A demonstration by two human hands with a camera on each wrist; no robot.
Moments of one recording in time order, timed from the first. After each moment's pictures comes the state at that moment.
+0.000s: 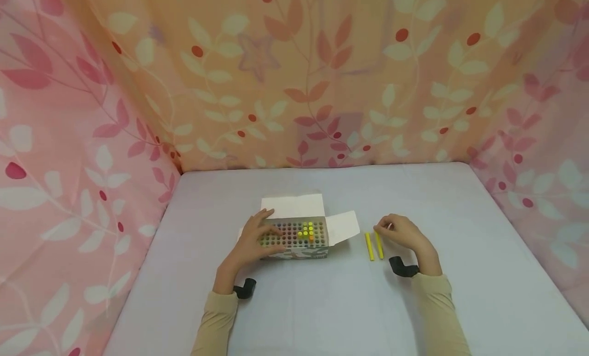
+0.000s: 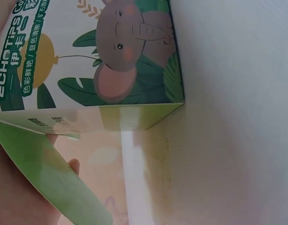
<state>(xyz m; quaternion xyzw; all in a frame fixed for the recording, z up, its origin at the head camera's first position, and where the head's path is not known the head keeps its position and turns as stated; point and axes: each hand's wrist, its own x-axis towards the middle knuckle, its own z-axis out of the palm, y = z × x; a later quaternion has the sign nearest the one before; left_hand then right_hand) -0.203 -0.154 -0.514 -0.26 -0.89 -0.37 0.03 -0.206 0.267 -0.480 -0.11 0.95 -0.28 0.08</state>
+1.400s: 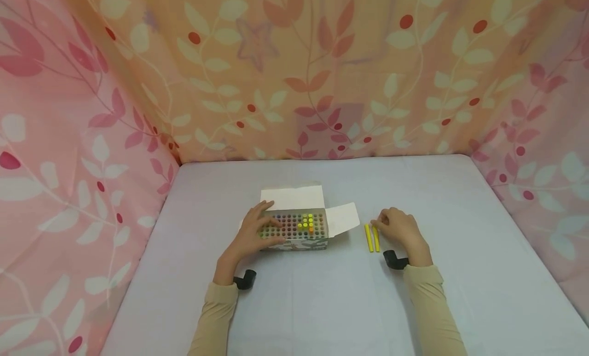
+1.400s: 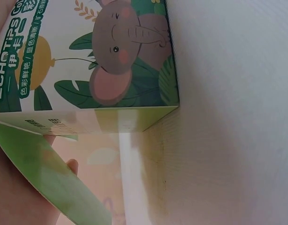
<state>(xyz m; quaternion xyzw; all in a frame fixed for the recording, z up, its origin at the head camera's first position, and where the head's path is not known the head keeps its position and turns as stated) -0.205 -0.154 -0.514 -0.25 -0.89 -0.38 0.02 -0.207 0.251 -0.487 -0.04 0.98 -0.18 0.07</state>
